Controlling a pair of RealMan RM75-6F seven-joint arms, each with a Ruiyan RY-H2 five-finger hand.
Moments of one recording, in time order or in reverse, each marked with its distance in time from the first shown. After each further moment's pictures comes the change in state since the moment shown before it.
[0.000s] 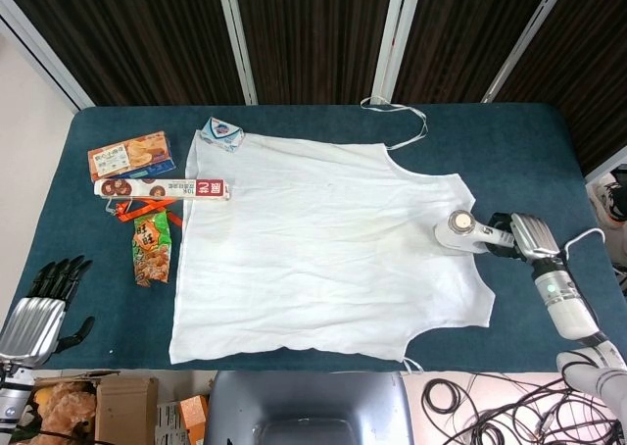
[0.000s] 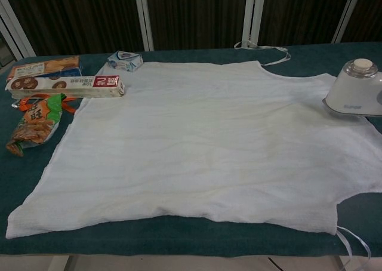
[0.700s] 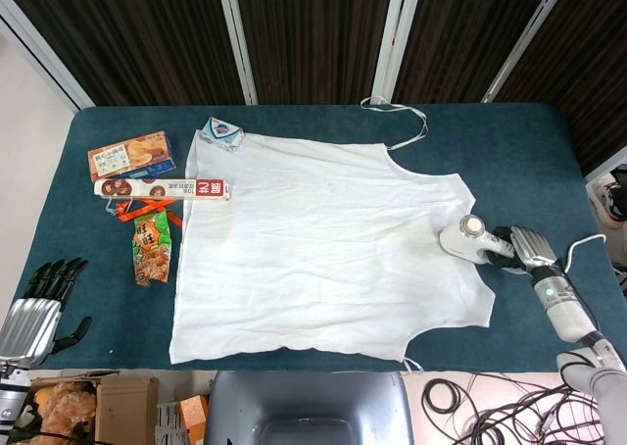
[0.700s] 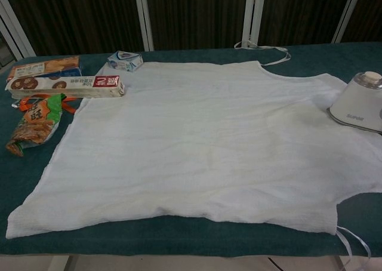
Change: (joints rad) left arm 0.006 0.009 0.003 -0.001 0.003 0.012 -0.018; right arm 0.009 -0.054 -0.047 0.120 -0.063 -0.154 0.133
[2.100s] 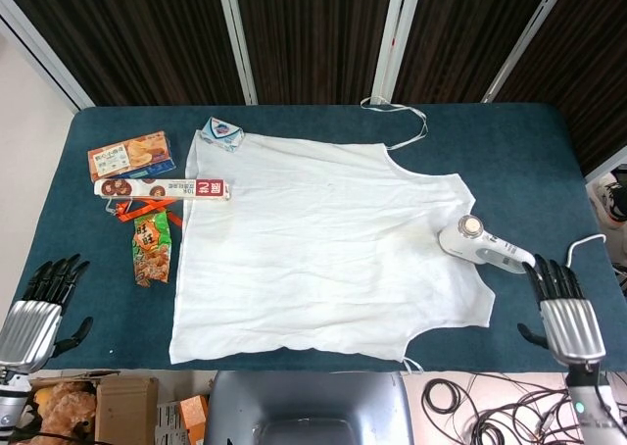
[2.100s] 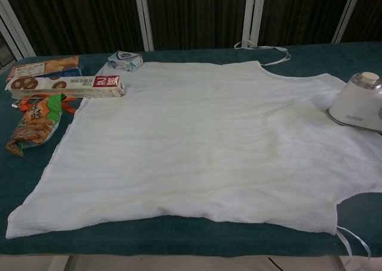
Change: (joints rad) left arm 0.016 -0.017 0.007 0.021 0.065 0.073 0.007; right arm -0.462 0.269 -0.026 -0.860 0.014 0.796 -1.156
